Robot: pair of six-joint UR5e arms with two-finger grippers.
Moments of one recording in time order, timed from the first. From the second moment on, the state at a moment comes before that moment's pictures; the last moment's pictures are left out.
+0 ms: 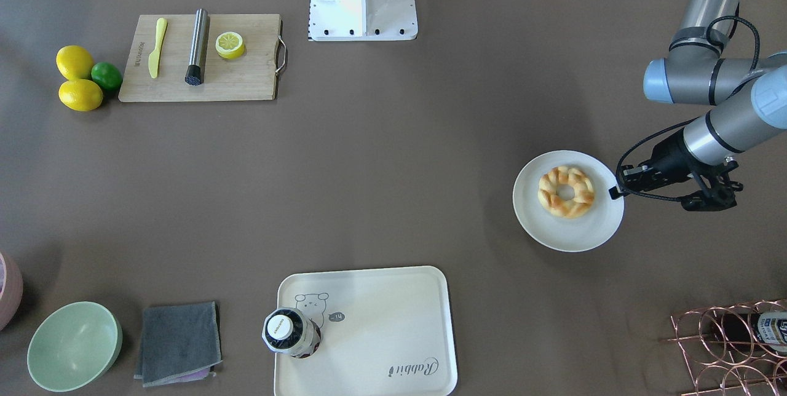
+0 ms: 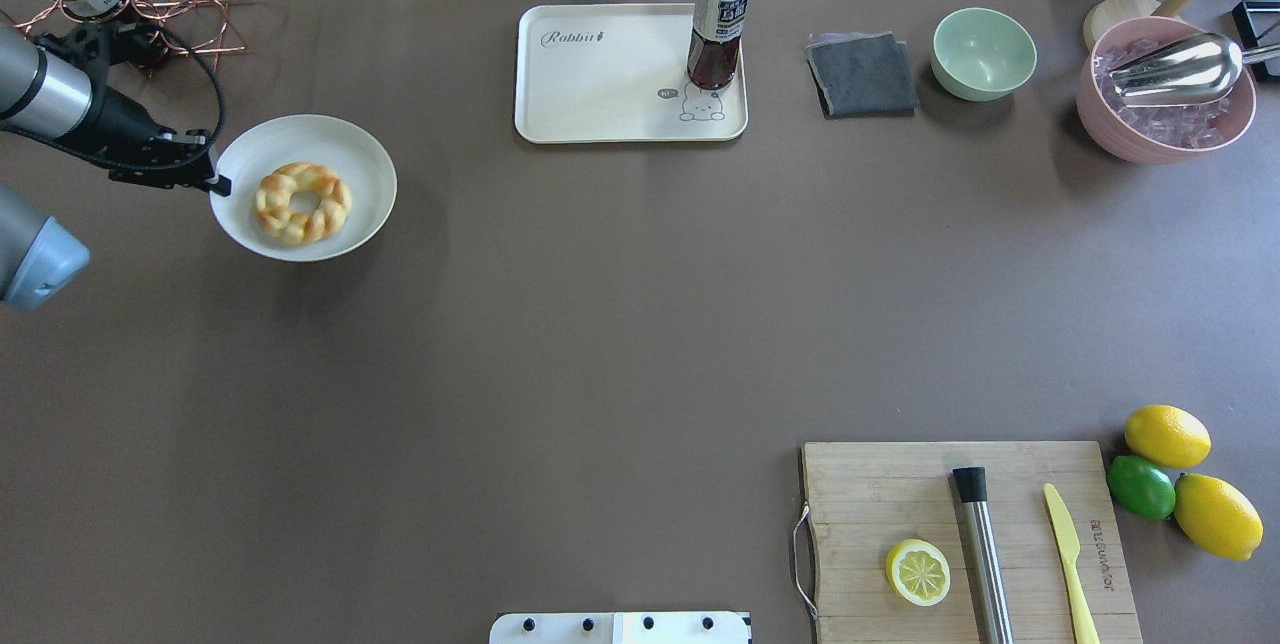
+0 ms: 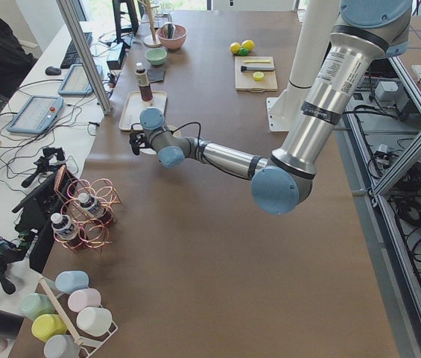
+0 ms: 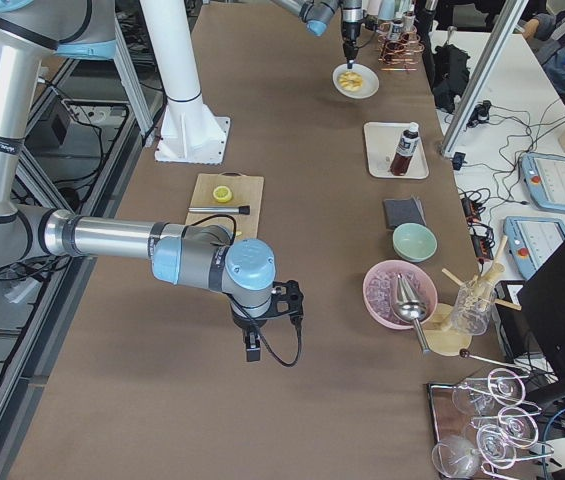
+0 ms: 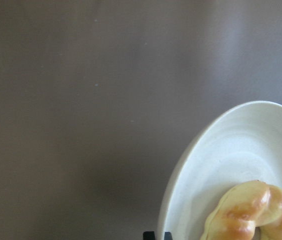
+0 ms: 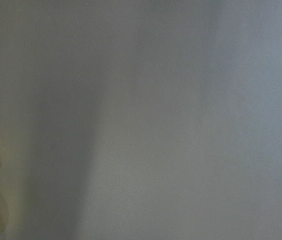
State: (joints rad) left arm -1.04 -2.00 -1.36 -2.26 -2.36 -1.29; right arm 1.62 -1.90 1.87 -1.66 2.31 -0.31
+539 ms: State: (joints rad) left arm -0.92 -2.22 -1.25 -2.27 -2.12 -1.69; right arm 1.62 -1.90 1.87 -1.66 2.31 -0.31
